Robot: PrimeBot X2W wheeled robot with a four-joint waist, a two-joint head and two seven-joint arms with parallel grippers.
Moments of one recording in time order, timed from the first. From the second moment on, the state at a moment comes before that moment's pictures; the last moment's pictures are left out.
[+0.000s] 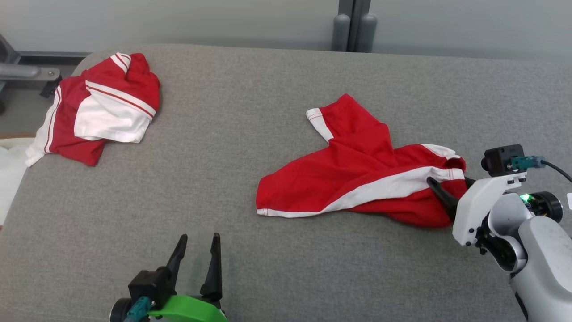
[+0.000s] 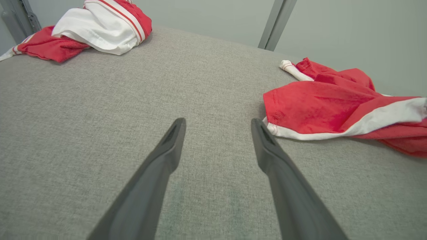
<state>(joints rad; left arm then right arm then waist) -0.01 0.05 -0.23 0.30 -0.34 -0.08 -0.26 -0.38 -0.30 0.17 0.36 0.50 0.13 0.36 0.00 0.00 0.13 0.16</state>
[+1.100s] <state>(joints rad) -0.36 0.05 -0.59 0.60 -0.41 -0.13 -0.26 -0.54 -0.29 0.17 0.45 0.46 0.13 0.24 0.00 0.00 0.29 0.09</state>
